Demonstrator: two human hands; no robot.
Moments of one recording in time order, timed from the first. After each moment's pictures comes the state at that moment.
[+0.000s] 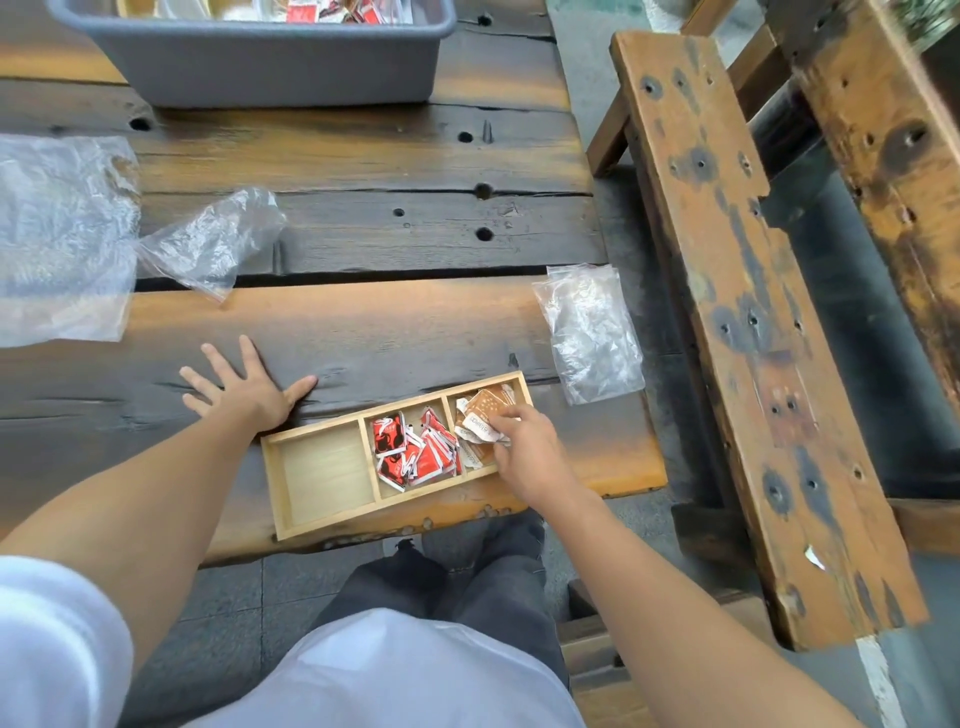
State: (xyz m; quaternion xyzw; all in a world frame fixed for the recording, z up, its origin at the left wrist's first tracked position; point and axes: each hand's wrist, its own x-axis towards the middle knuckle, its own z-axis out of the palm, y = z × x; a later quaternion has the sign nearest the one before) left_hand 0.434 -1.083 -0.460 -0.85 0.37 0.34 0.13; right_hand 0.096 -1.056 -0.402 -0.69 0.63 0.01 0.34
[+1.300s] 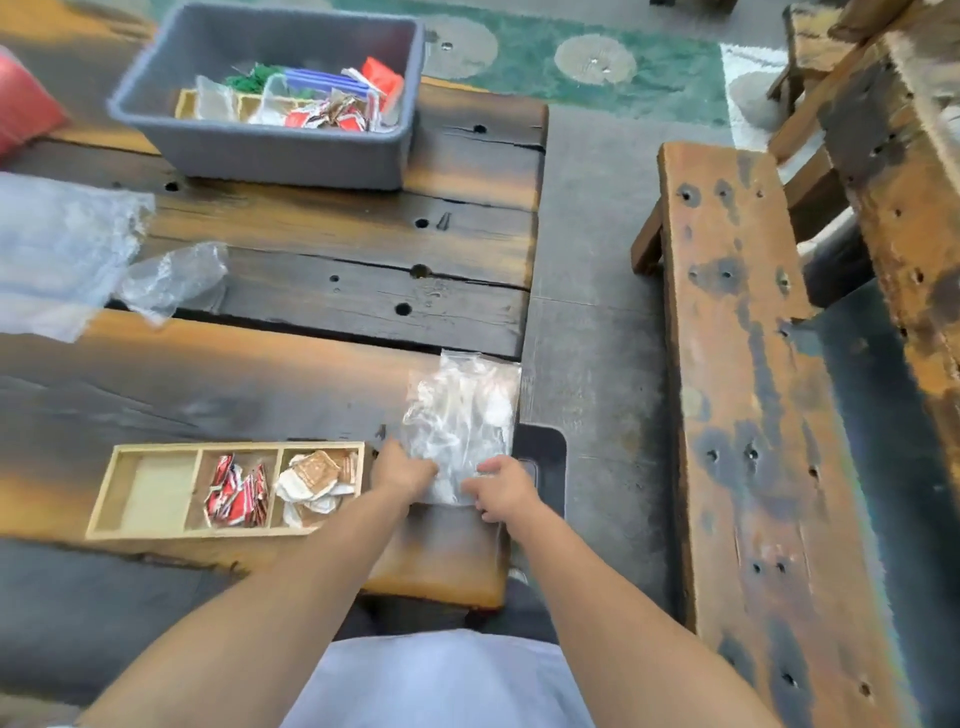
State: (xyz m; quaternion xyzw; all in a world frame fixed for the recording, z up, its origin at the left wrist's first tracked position) left_hand 0.042 -1.160 -0.434 -0.85 0.15 0.44 -0.24; right_hand -0.101 -1.202 -0.446 -0.47 0.66 0.02 0.59
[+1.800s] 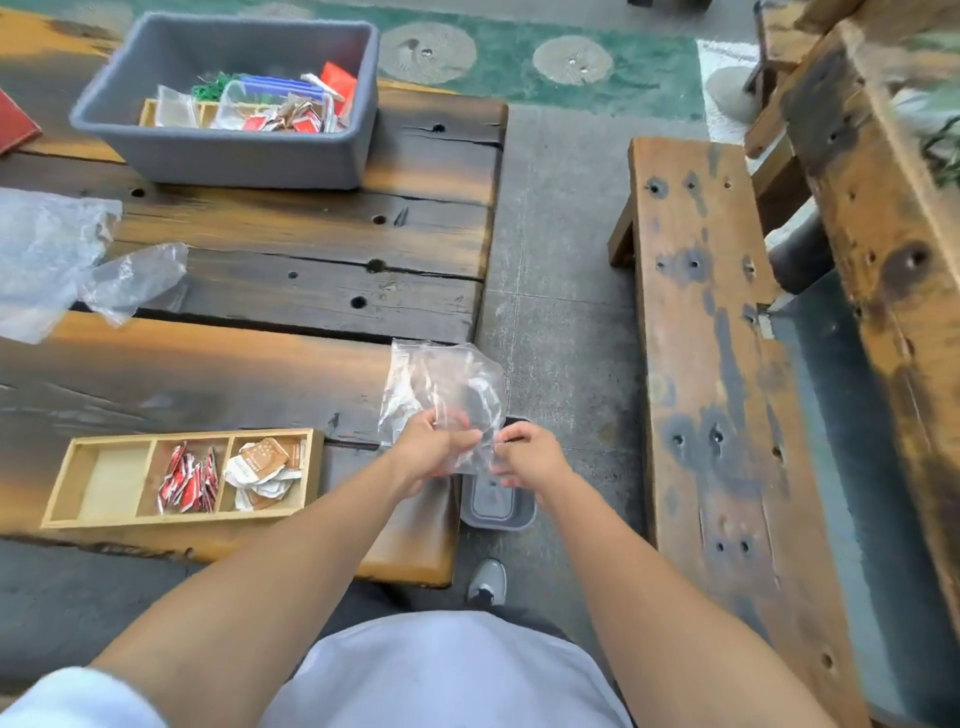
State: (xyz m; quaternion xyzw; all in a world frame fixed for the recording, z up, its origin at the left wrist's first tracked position) left_hand -0.056 -1.193 -0.372 -0.67 0.14 0.62 -0.38; right_hand -0.208 -1.243 -0.387 -0.42 0.64 -0.08 0.65
